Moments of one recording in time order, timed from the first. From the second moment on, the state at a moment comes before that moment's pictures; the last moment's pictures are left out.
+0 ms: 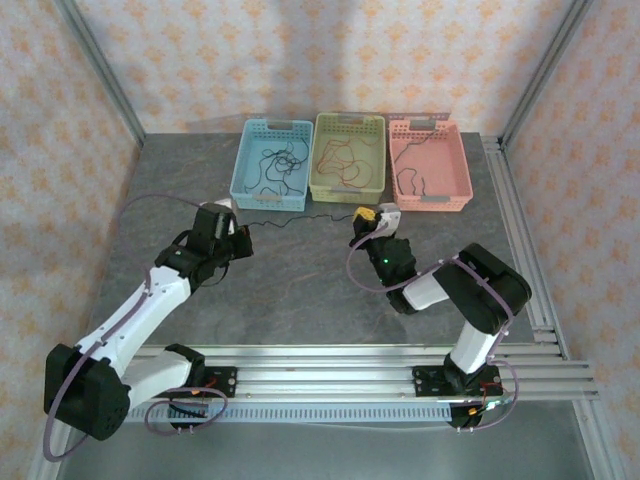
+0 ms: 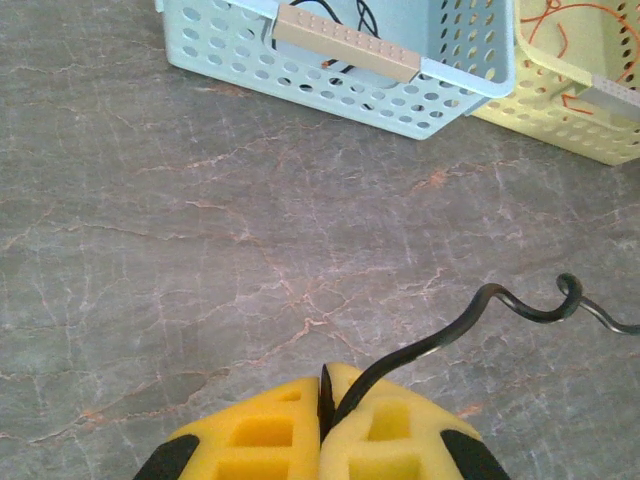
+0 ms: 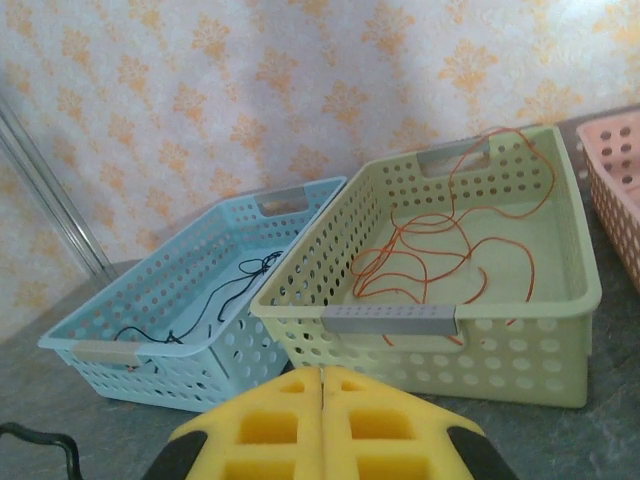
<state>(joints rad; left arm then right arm) -0.30 1.08 0.78 -0.49 -0.05 -0.55 0.63 1.72 0.45 1.30 0.30 0.31</state>
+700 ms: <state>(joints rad) -0.24 1.09 0.80 -0.51 -0.18 -0.64 0.55 1.73 0.46 1.31 0.32 0.40</state>
